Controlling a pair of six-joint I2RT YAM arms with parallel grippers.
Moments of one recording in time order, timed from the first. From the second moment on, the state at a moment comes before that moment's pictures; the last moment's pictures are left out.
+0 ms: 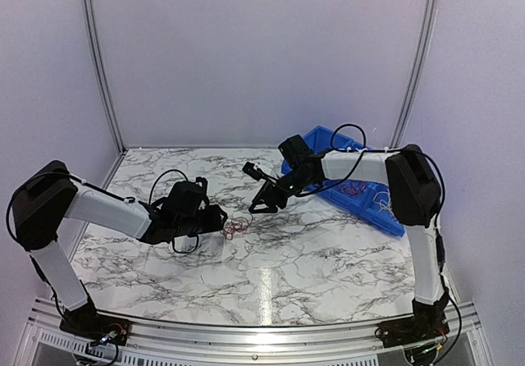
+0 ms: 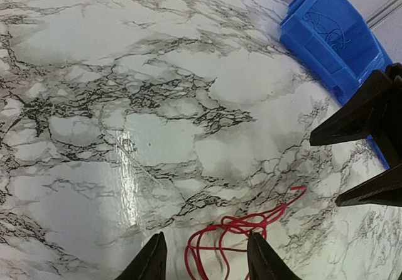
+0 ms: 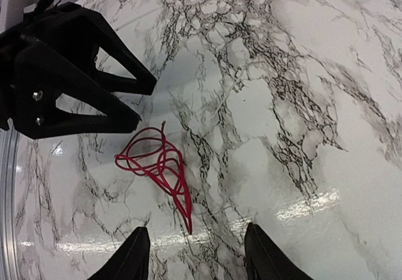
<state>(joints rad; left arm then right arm) -0.79 1.71 0.79 0.28 -0.18 -0.72 0.62 2.19 1.68 -0.45 -0.72 -0.37</state>
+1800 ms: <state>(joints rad) -0.86 1.55 0.64 0.21 -0.18 -0.57 0.81 2.24 1.74 -0.56 -0.53 -0.41</state>
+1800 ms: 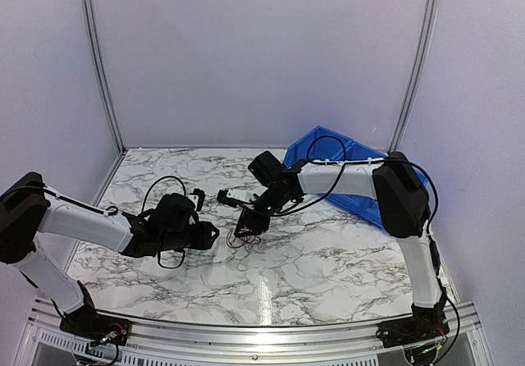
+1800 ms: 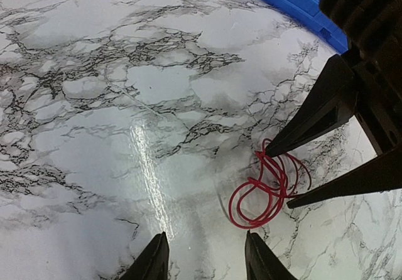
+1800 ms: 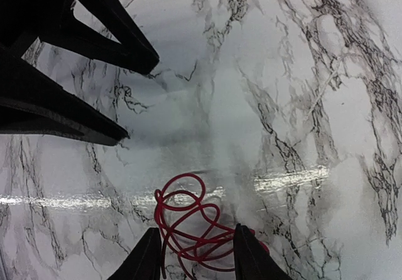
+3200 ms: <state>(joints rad) -0.90 1.58 0.67 0.64 -0.31 -0.38 0.81 2.00 1.95 -0.74 -0.57 -0.39</state>
